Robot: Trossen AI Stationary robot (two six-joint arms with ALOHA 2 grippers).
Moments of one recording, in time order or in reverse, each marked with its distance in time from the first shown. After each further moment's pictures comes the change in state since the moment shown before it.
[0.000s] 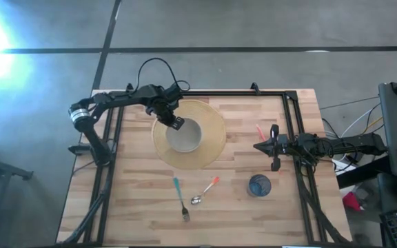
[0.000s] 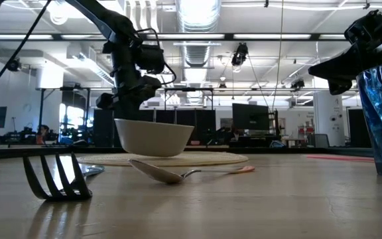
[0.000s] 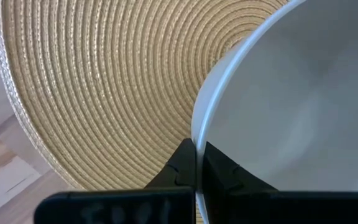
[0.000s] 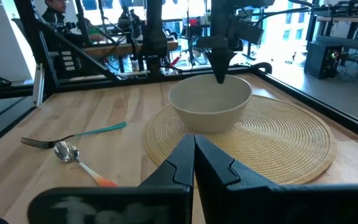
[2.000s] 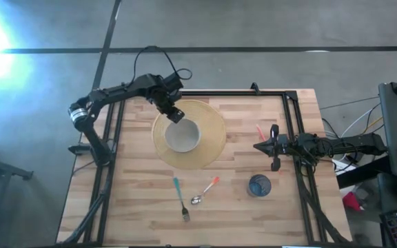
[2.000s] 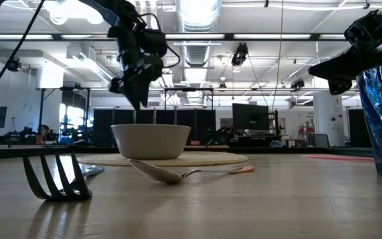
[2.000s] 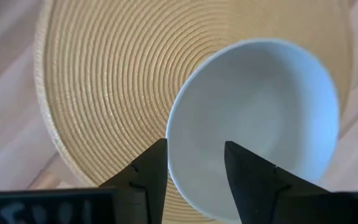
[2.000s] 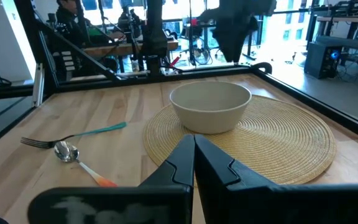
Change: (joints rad) left arm 0.027 -0.001 0.209 -0.151 0.001 0.190; right arm 0.000 0.000 0.000 0.000 0.000 0.000
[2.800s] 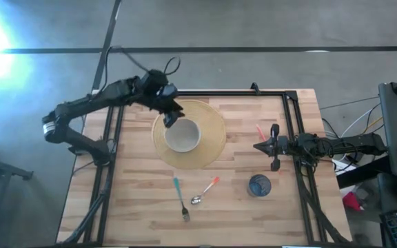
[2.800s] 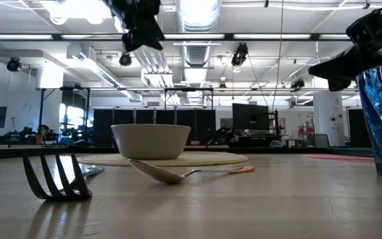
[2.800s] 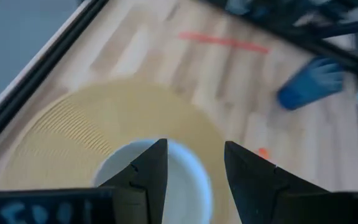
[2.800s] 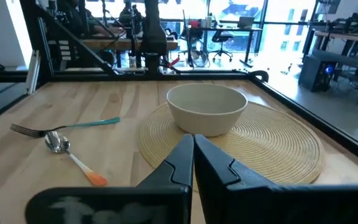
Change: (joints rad) left arm -0.171 -0.341 -0.072 0.320 0.095 0.127; right arm 0.000 0.000 0.000 0.004 0.000 -0.099
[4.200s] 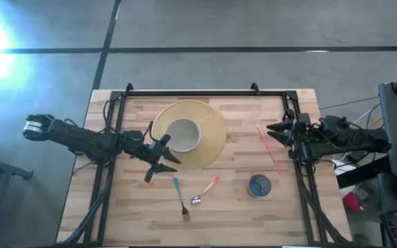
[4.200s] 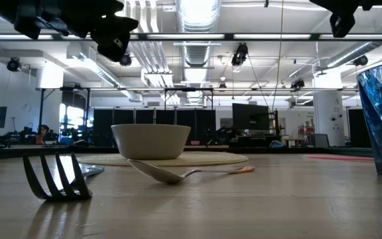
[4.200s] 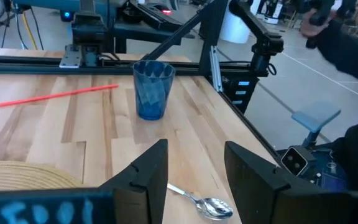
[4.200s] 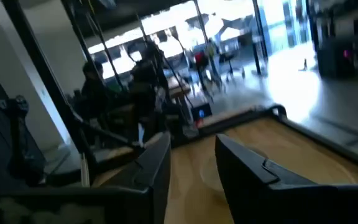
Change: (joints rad) left arm -0.514 -0.317 -0.872 1.071 -0.021 -0.005; right arm 0.000 0.135 0.507 -0.261 0.007 0.333
